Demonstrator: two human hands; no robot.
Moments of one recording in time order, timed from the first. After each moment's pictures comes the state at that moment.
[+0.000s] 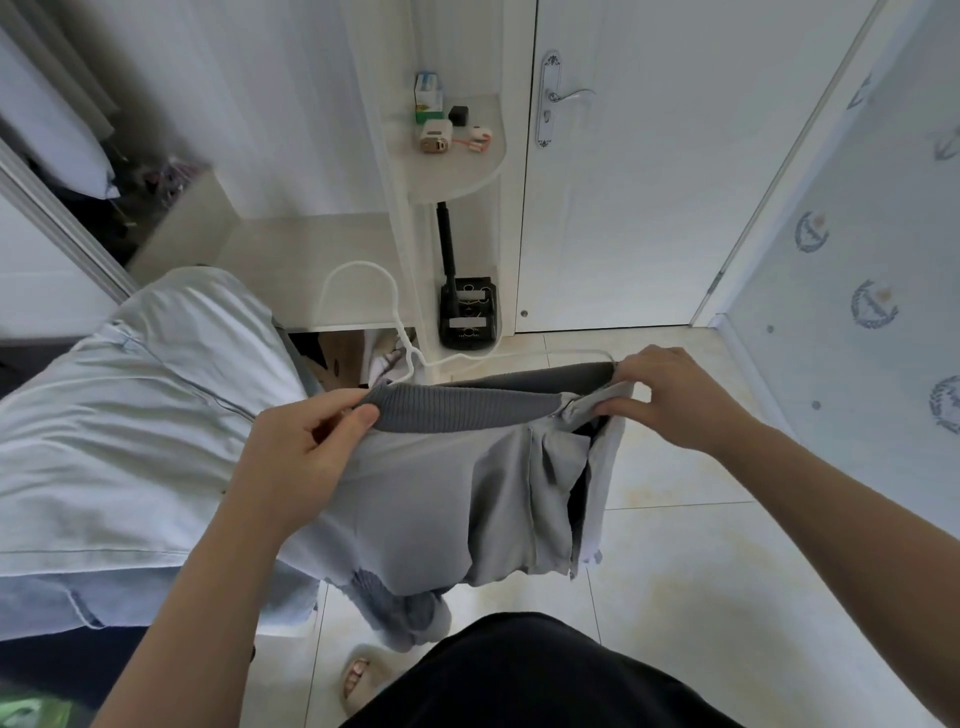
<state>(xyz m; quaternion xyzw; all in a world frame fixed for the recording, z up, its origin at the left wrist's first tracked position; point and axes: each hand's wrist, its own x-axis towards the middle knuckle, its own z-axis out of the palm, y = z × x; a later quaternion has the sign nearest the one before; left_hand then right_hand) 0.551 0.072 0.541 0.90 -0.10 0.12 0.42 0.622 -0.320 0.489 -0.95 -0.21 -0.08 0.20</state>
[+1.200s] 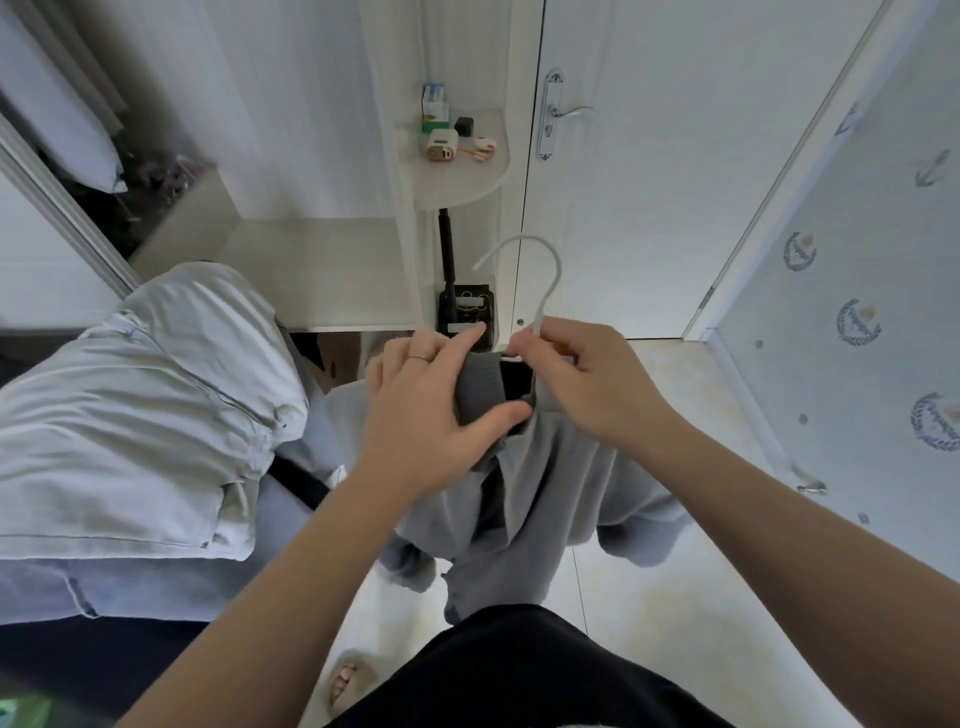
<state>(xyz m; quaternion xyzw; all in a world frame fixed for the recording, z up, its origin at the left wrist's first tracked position) 0.560 -0.011 0.552 0.94 -0.12 0.13 0.29 0.577 -0.196 0.581 -0.88 -0.12 -0.06 0.46</state>
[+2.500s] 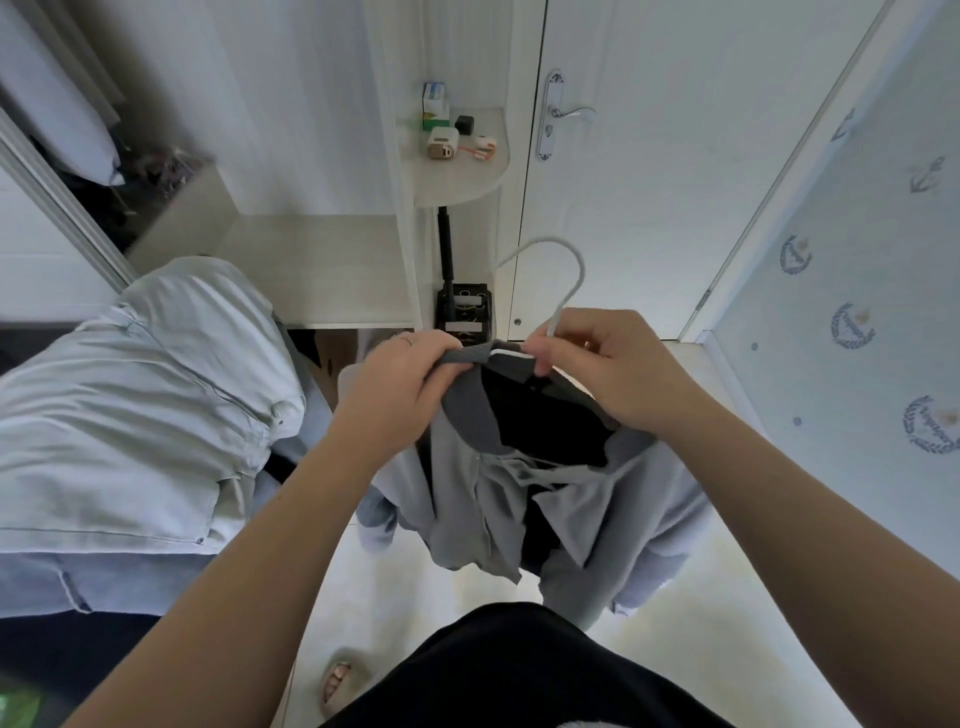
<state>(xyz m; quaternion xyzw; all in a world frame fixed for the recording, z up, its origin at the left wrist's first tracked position) 0.594 0.021 0.543 0.91 -0.24 0.15 0.31 0.584 -0.219 0.588 -0.87 -0.17 -0.03 0.46</state>
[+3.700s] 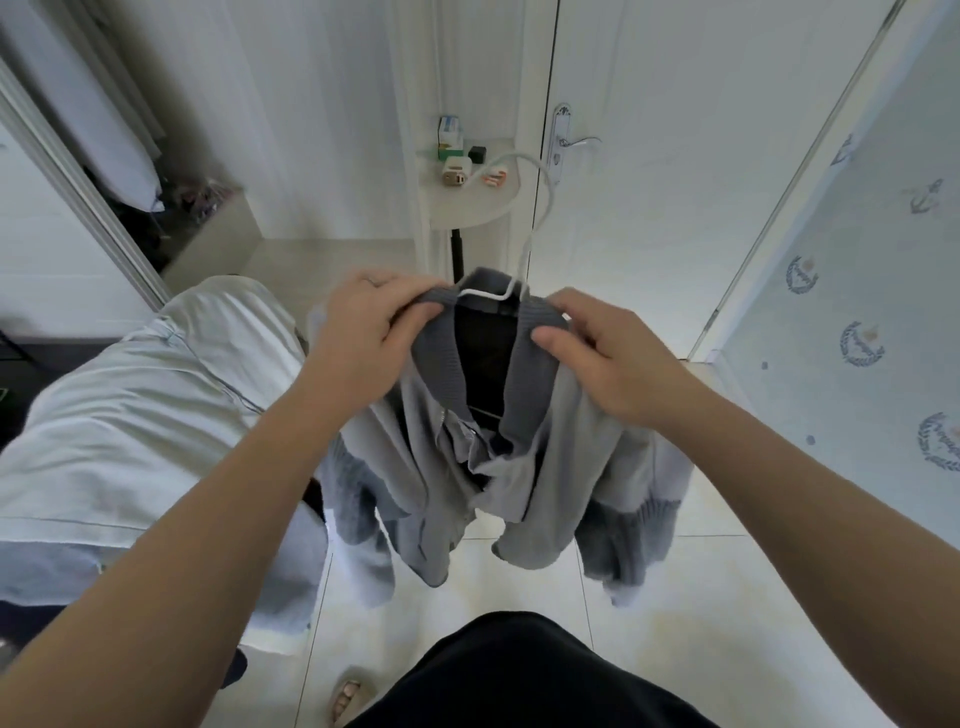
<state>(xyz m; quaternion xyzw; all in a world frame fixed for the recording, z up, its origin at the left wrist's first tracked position) 0.599 0.050 0.599 0.89 -0.24 0.23 0.30 0.573 -0.209 0.606 -0.88 -0.23 -0.06 0.41</state>
